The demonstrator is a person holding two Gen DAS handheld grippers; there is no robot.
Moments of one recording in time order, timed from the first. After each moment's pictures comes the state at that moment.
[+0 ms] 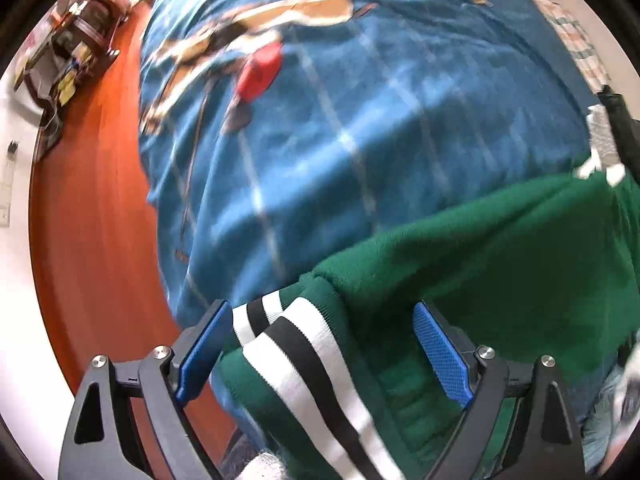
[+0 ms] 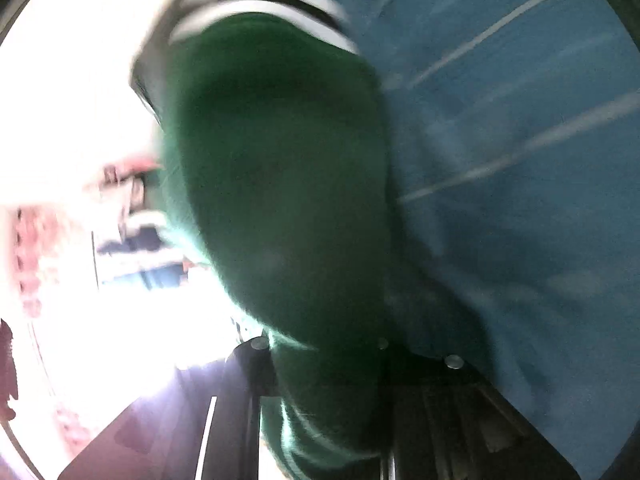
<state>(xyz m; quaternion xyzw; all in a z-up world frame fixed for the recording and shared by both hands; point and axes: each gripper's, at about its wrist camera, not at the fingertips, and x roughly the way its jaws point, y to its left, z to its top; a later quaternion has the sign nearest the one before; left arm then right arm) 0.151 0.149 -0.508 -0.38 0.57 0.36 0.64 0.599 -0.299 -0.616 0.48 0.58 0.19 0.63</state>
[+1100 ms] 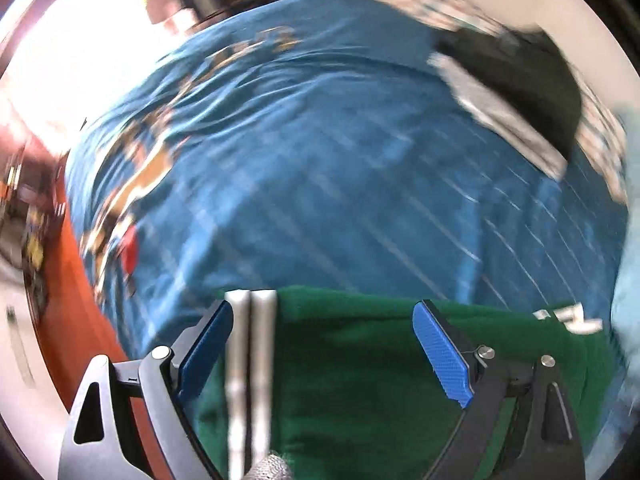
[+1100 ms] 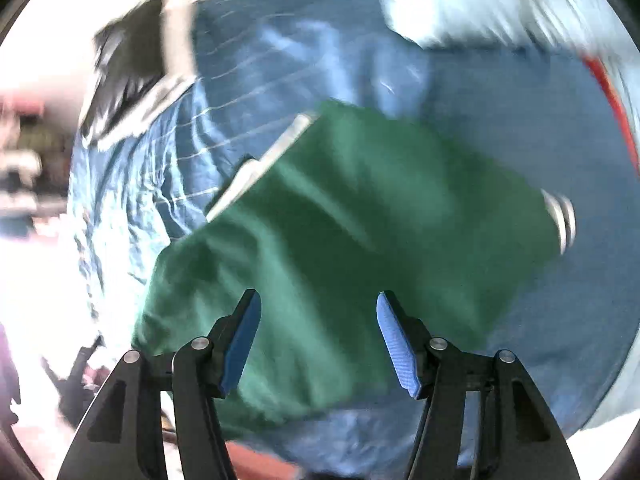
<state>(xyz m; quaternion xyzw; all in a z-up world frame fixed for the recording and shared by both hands) 0.290 0.040 -0.426 -0.17 0.57 0.24 0.77 0.426 -0.412 -0.466 0.17 0.70 0.03 0.69</state>
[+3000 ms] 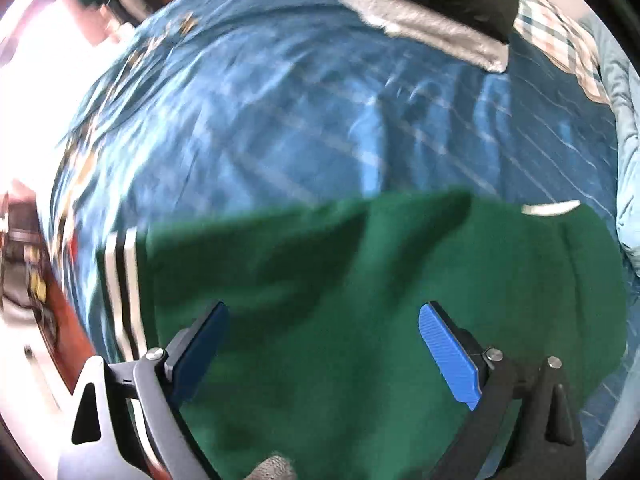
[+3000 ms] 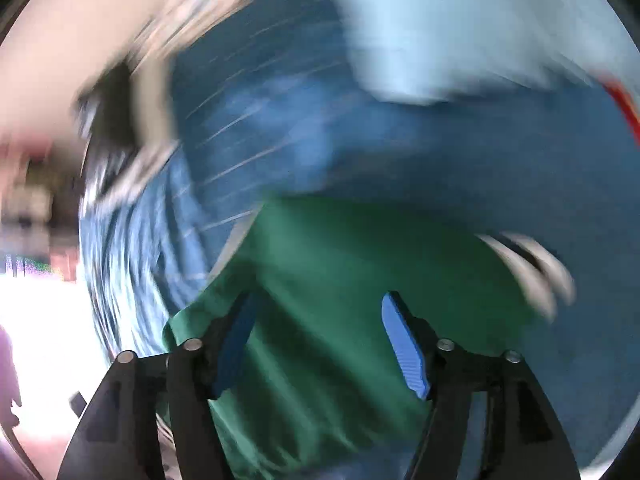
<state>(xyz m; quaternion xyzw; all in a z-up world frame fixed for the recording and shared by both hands) 0.312 -0.065 -0.468 -0.14 0.63 0.20 0.74 0.460 -0.548 -0.473 0.30 0.66 -0.02 0.69</state>
